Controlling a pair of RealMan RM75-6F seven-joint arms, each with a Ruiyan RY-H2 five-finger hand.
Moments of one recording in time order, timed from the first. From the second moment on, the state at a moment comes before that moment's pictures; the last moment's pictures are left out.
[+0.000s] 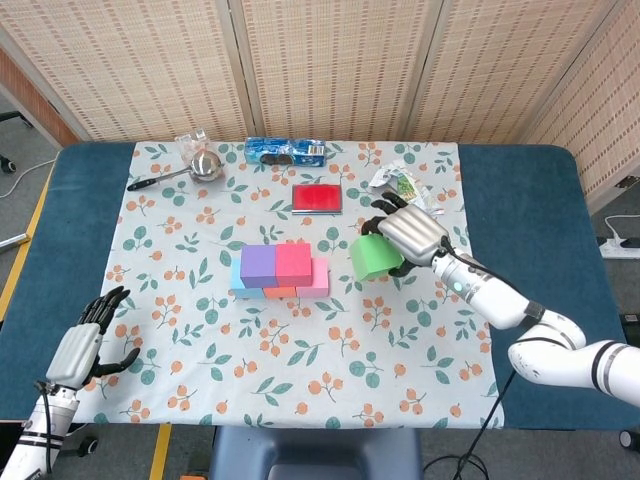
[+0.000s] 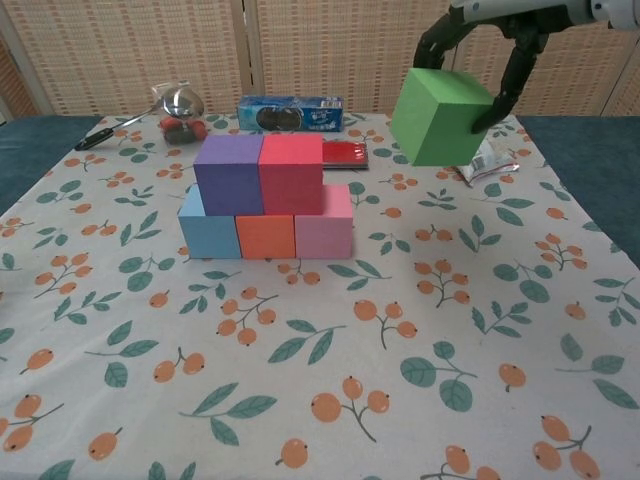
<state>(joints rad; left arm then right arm) -0.24 -1.22 -0.04 -1.62 1.44 1.29 -0.22 1.01 -1.04 0.15 -1.61 -1.22 0.64 -0.02</state>
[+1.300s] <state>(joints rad) -0.23 -1.25 -0.05 -1.64 1.42 1.32 -0.10 1.66 -1.26 0.10 -1.68 -0.04 0.81 -0.68</state>
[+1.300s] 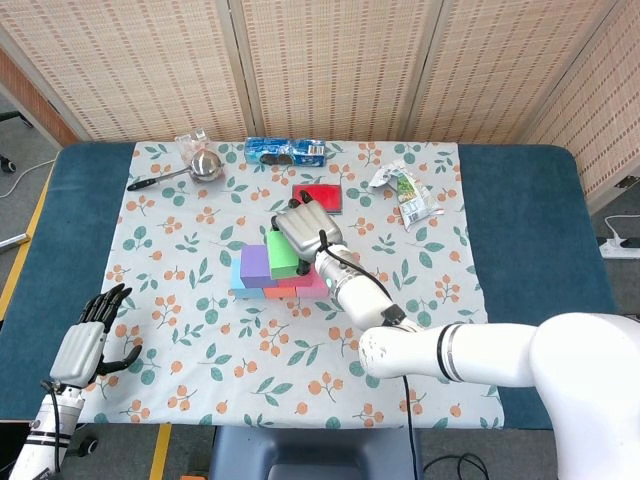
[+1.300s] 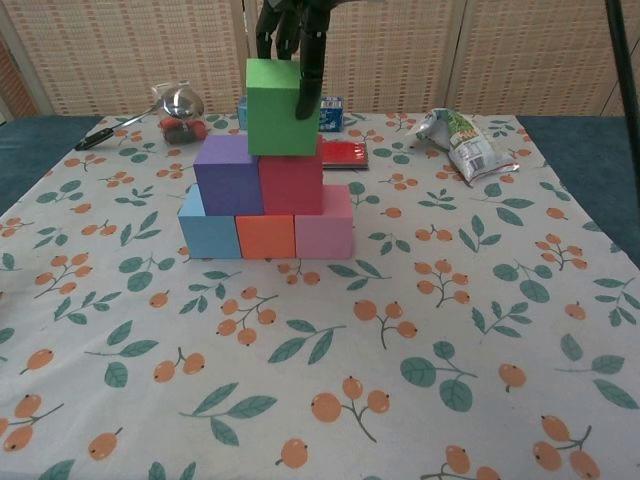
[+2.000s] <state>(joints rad) -0.21 -1.26 -0.05 -1.58 1.44 1.33 -0.18 1.76 -1.37 0.15 -1.57 0.20 0.87 -0.86</state>
